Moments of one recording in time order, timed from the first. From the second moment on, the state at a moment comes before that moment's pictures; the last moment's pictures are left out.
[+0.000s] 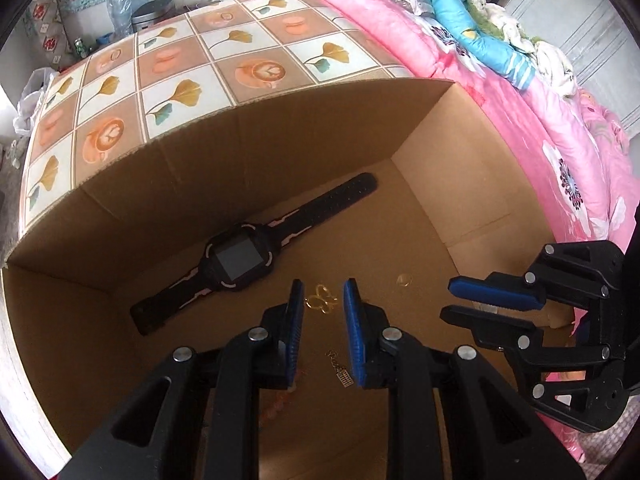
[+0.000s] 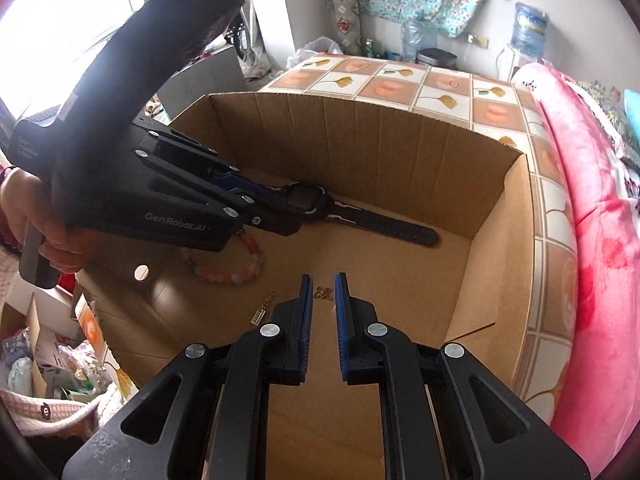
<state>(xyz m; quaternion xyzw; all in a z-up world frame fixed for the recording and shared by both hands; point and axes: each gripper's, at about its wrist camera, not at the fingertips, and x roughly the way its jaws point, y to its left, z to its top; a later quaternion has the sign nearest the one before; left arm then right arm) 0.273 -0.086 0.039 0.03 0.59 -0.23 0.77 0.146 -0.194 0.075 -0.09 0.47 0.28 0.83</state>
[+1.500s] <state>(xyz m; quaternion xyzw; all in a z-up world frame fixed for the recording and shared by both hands) 0.030 -0.073 0.013 0.03 0.37 -0.27 0.89 0.024 -0.205 0.002 0.04 0.46 0.26 0.85</state>
